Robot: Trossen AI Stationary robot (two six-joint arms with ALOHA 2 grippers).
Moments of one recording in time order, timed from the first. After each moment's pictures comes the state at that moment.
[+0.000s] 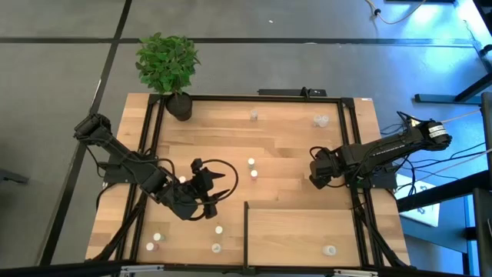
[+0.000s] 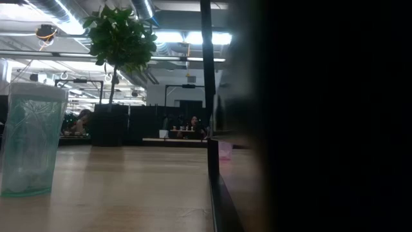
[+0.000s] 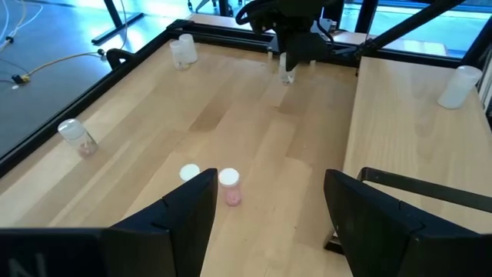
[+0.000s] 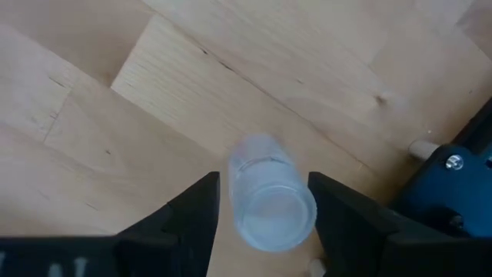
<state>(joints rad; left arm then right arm) -0.61 1.39 1.10 -0.43 -0.87 -0.60 0.20 1.15 0.62 -1.06 0.09 1.17</state>
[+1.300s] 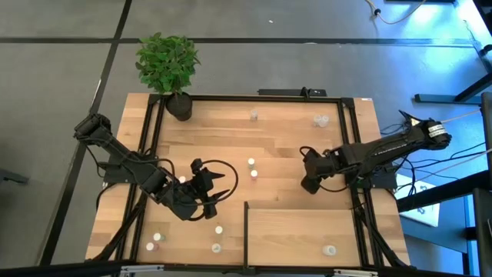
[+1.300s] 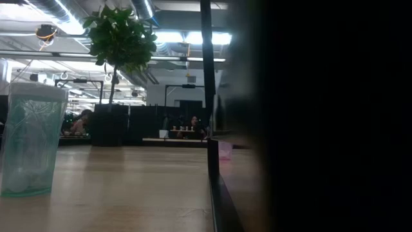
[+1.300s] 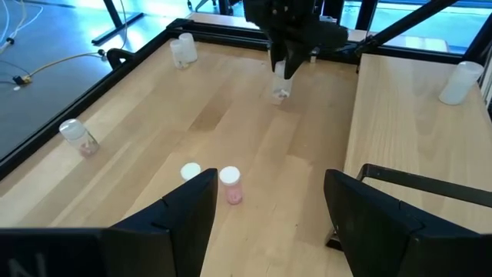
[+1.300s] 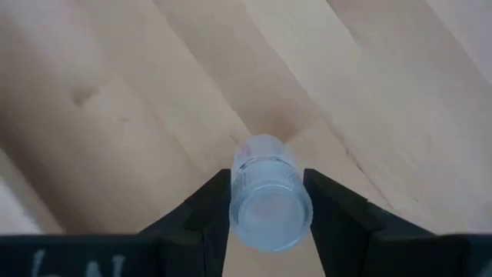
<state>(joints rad) -0.61 1.39 1.10 -0.44 -0.87 -0.60 0.23 1.15 0.70 -0.81 0.15 0.87</state>
